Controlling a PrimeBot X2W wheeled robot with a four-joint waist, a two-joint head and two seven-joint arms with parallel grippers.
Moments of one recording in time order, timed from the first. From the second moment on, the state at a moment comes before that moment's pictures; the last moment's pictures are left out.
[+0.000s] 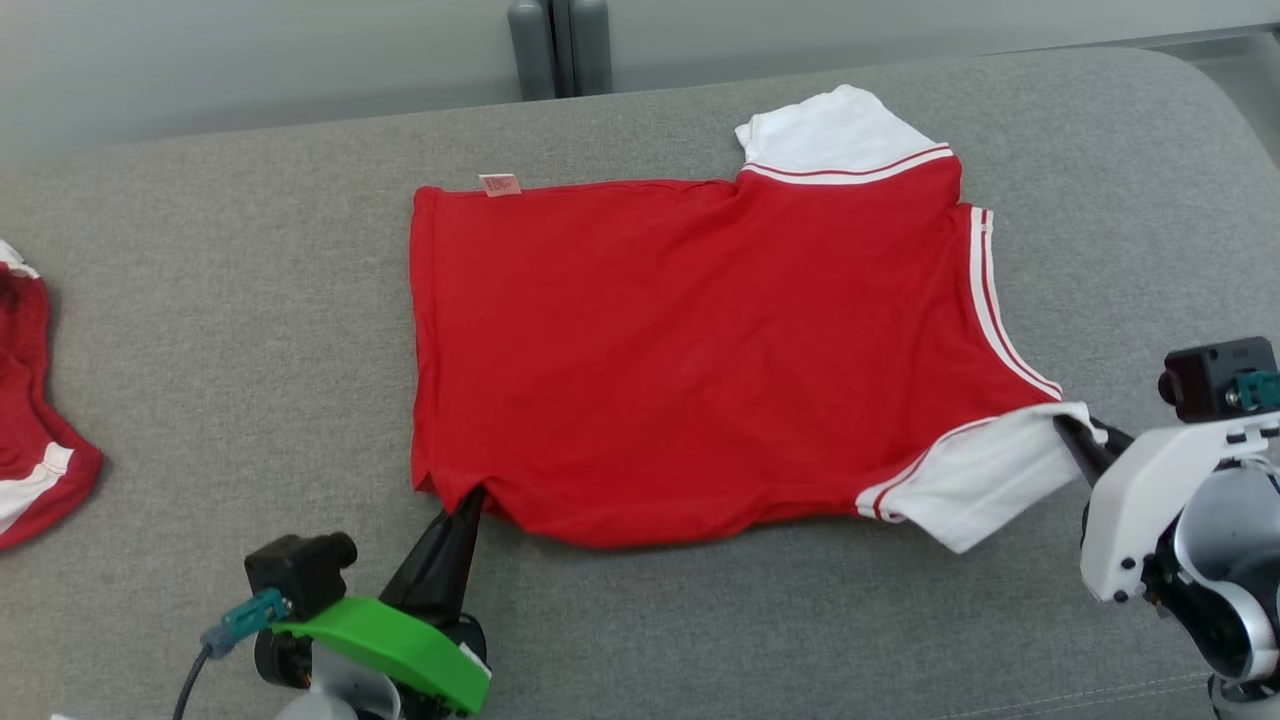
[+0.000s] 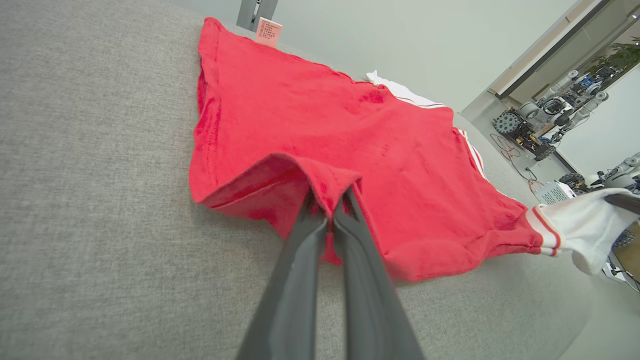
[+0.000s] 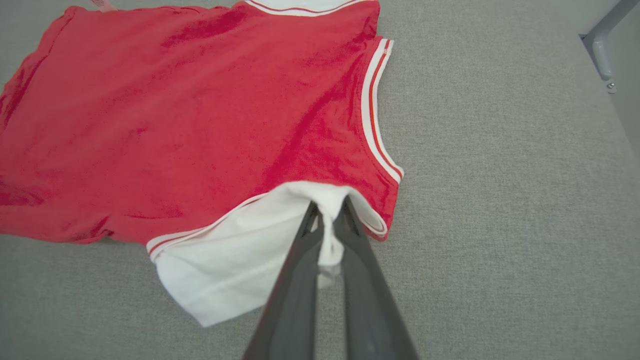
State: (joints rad) left arm -0.11 0.24 -0.43 0.21 -0.77 -0.11 -0.15; right arm -0.07 -0.26 -0.06 -0.26 0.31 0.13 0.77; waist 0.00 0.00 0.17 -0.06
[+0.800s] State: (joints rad) left arm -0.42 0.17 -0.40 0.52 -0.79 -0.04 -0.12; right arm -0.50 -0.25 0.05 0.19 0.27 0.13 0.42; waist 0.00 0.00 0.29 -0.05
